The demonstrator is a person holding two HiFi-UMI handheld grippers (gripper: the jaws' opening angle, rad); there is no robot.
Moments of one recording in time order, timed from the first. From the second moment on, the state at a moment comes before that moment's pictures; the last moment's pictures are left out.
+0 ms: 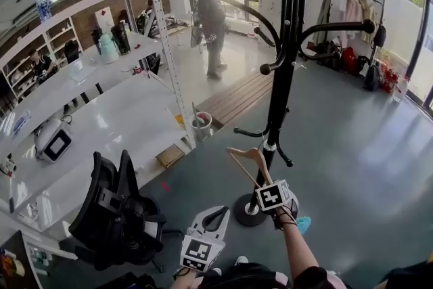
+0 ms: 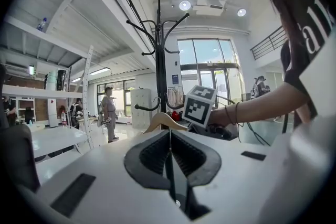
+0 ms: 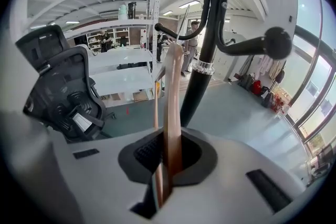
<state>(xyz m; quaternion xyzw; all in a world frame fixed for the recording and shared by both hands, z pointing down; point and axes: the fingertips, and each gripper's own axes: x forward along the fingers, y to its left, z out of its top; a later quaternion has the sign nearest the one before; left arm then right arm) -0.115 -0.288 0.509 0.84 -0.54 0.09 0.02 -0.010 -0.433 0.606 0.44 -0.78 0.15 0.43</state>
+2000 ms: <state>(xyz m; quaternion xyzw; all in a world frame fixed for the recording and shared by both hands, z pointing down) -0.126 -0.204 0.531 0.89 -0.44 0.11 0.03 -0.015 -0.219 0.591 0.49 -0.80 0.25 0.26</state>
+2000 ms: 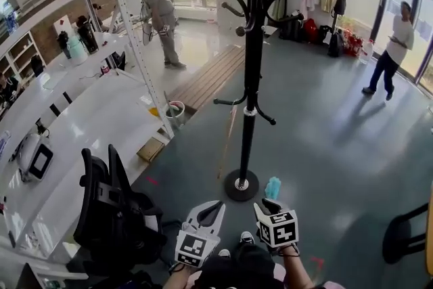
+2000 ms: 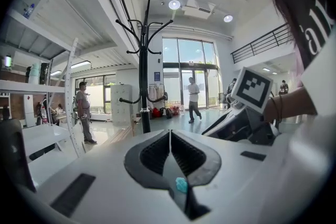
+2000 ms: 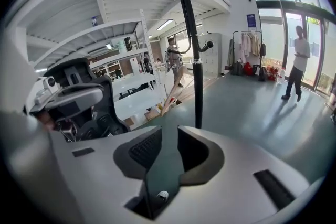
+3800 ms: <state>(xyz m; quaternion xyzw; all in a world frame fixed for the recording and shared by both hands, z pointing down) 0.011 -0.046 0.522 0.85 -0.51 0.10 0.04 0.098 -0.042 0.583 0.40 -0.85 0.21 0.28</state>
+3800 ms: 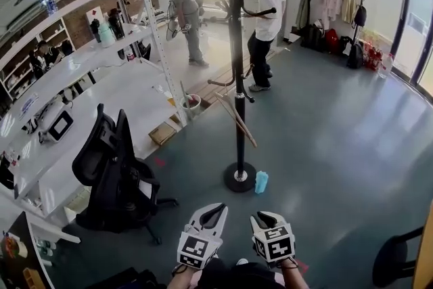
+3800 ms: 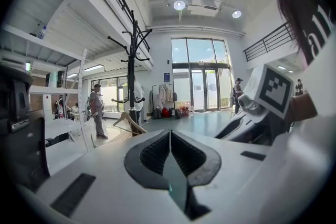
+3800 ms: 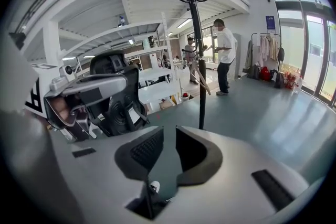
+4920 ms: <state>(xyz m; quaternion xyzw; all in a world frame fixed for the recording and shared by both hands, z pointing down) -0.056 -0.040 0.517 0.86 -0.49 0.11 0.04 0.032 -0.042 0.577 0.42 -0.84 0.20 0.28</state>
